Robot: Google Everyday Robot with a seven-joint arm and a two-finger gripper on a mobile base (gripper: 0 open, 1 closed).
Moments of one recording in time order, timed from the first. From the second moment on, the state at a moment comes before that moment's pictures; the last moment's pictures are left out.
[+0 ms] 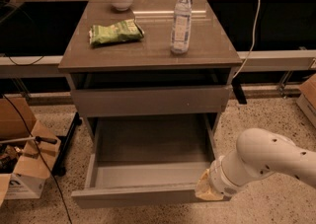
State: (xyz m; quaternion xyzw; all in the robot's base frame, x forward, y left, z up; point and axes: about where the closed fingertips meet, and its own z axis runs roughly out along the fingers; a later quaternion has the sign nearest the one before) arm 0.388 -0.142 0.578 -0.63 0.74 0.16 0.15
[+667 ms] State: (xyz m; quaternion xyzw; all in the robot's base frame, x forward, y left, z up) arm 0.403 -0.127 0.505 -0.62 0.75 0.19 0.15
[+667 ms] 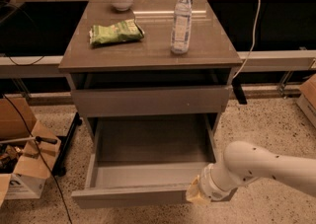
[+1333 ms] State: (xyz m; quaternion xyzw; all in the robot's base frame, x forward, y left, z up) arm 0.407 -0.125 0.416 -0.58 0.76 0.24 0.15
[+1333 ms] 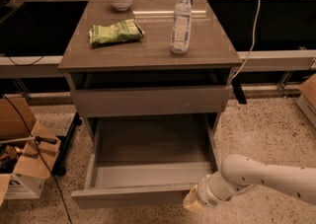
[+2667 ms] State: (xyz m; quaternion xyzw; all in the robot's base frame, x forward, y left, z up) arm 0.473 -0.113 0.397 -0.57 0.75 0.25 0.22
